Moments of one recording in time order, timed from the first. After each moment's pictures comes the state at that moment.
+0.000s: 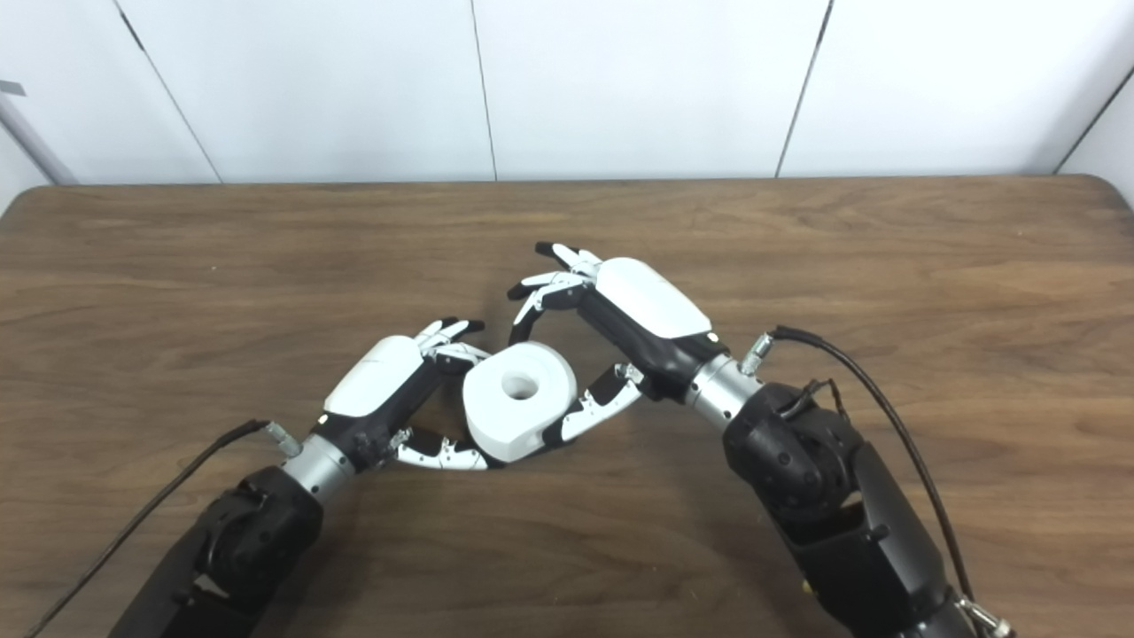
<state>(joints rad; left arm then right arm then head) -0.14 0.32 -0.33 -0.08 0.60 -0.15 -0.17 -0.28 -0.30 0.37 -0.28 -0.56 0.01 0.35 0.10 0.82</state>
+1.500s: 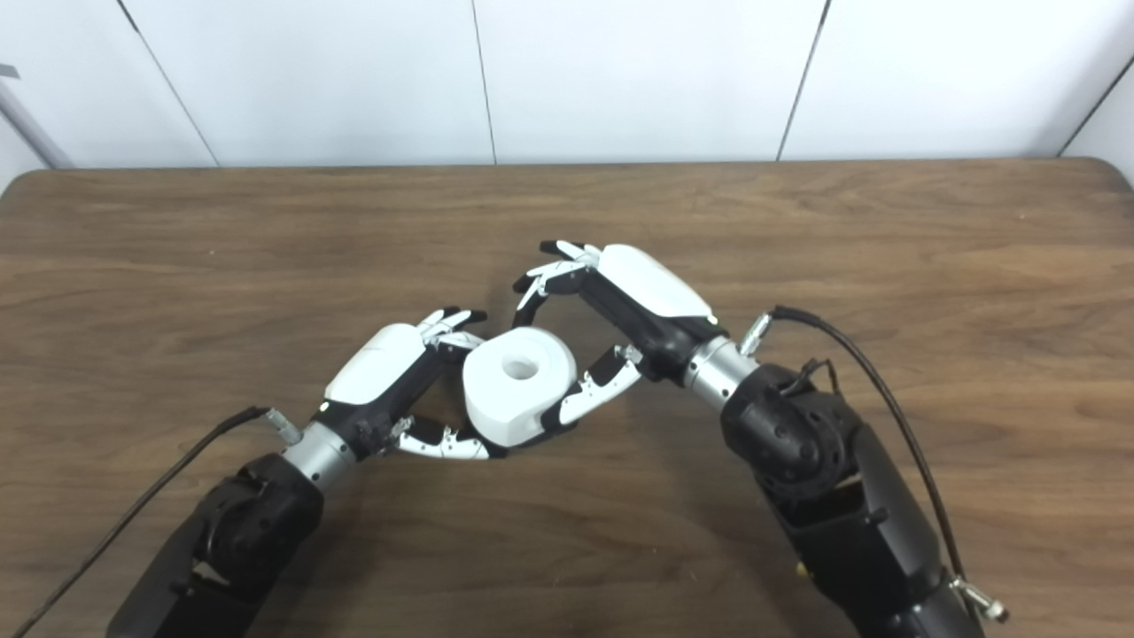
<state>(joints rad) -0.12 0.32 -0.33 -0.12 0.60 -0.12 -0.21 -0.29 -0.31 0.38 -0.33 -0.53 0.20 0.43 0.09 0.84</state>
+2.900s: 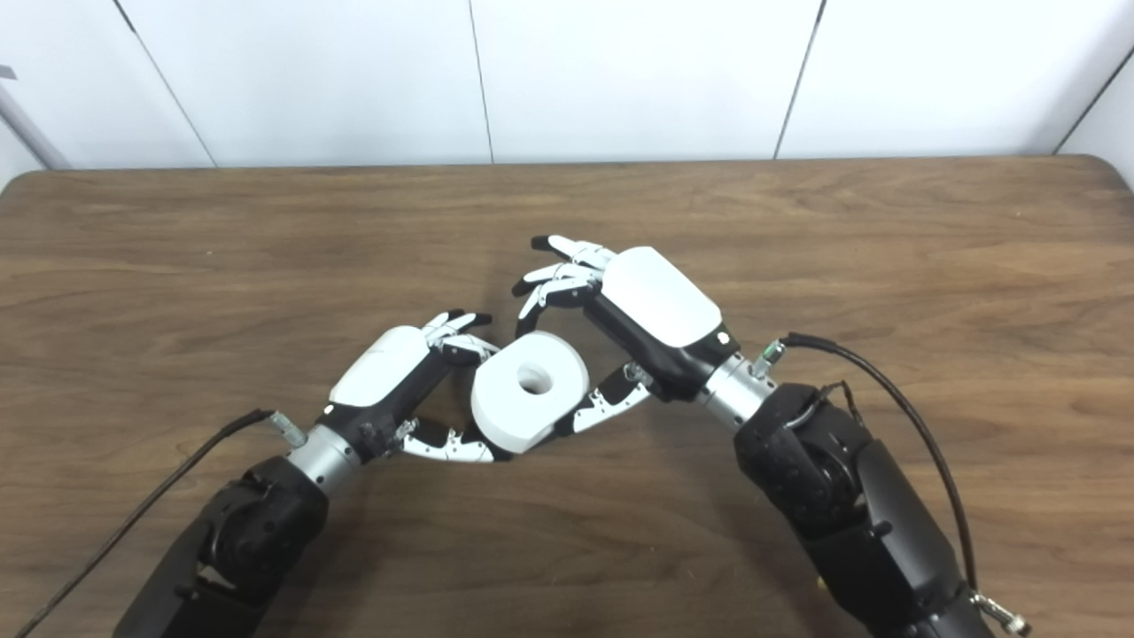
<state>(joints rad) -0.11 0.30 -0.33 -0.12 0.59 -0.11 -0.21 -0.25 -0.33 0.39 -0.24 -0.65 -0.16 0.21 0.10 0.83</state>
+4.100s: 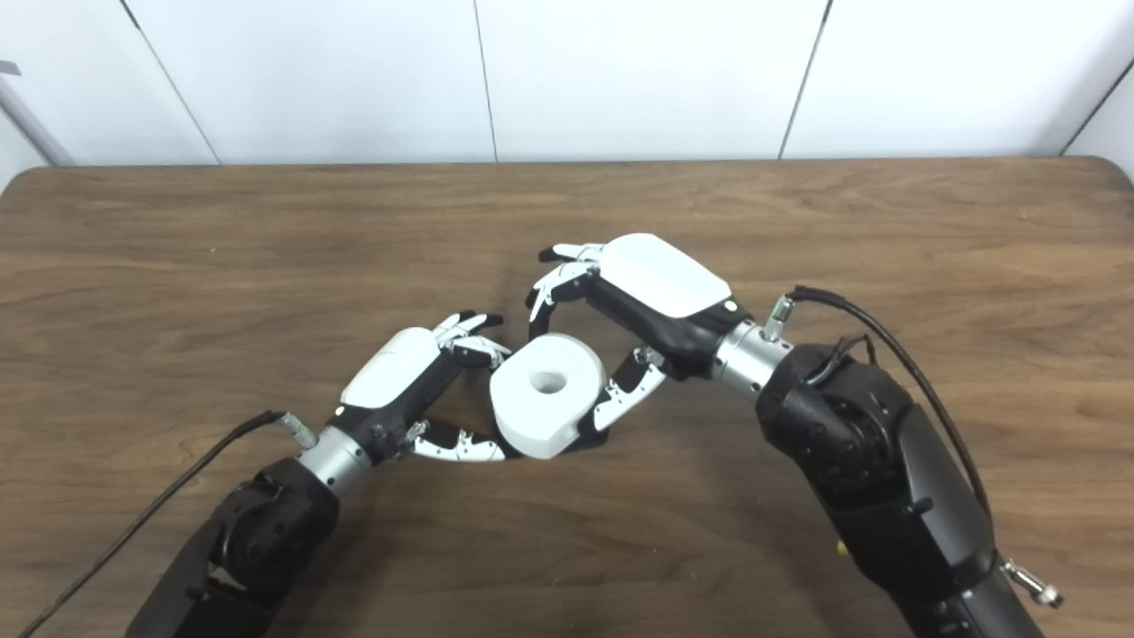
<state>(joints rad) -0.11 0.28 -0.34 -0.12 0.59 -0.11 -0.21 -0.32 -0.37 0.34 -0.38 -0.61 0.01 0.52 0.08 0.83</state>
